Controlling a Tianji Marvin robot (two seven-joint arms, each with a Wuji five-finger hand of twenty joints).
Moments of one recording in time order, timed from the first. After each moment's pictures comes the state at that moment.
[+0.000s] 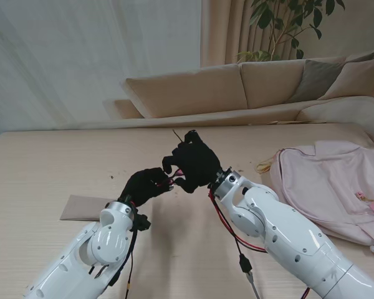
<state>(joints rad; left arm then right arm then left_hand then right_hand) 1.49 -1.18 -1.05 -1.60 0.39 0.11 0.23 -1.17 -1.11 0.80 -1.46 -1.09 -0.26 -0.44 0.97 -0.44 0.28 -0.02 0.73 -0.02 0.87 0.47 0.99 0.12 0.51 0.65 0.82 0.30 0.73 0.62 0.18 0.41 0.95 0.49 0.32 -0.94 1.36 -0.35 0.77 -0.28 1.00 0.46 0.94 0.10 1.05 0.57 0.72 0.05 0.96 0.50 -0.01 0.20 1.30 0.45</state>
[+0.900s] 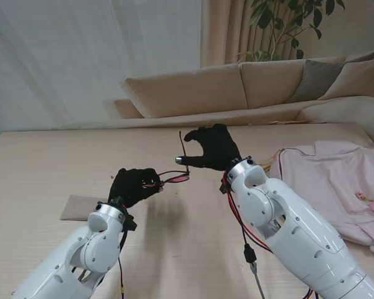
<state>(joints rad) 1.55 -1.14 -1.10 -1.63 0.72 0.07 0.26 -1.25 -1.12 0.97 -1.60 -0.75 0.00 -0.08 0.97 -0.44 0.25 -0.02 0.76 -0.08 0.82 0.55 1.01 0.10 0.54 0.68 0.83 0.30 0.81 0.66 0.19 0.40 1.02 0.54 -0.08 -0.37 0.71 -0.09 0.50 0.11 0.65 0.25 0.49 0.18 0.69 0.36 0.41 0.07 0.57 0.37 -0.09 0.16 0.77 0.36</state>
